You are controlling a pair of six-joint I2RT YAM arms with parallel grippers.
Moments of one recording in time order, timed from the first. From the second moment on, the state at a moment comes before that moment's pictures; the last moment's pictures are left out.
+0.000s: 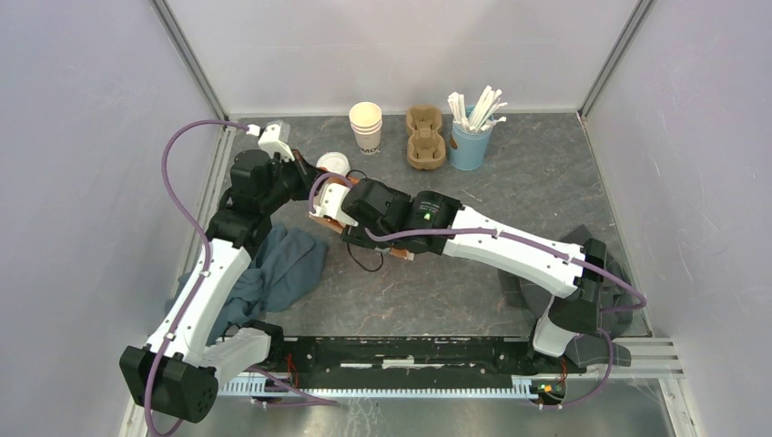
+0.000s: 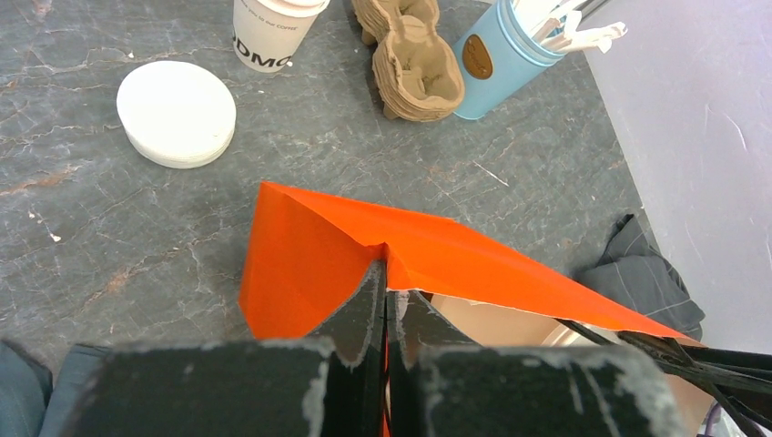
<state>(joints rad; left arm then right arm) -0.25 1.03 0.99 -0.27 0.22 -0.44 1.18 1.70 1.78 -0.93 0.45 -0.31</state>
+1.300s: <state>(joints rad) -0.25 1.13 1.17 -0.56 0.30 -0.44 1.11 1.70 1.65 -0.86 0.33 -0.33</state>
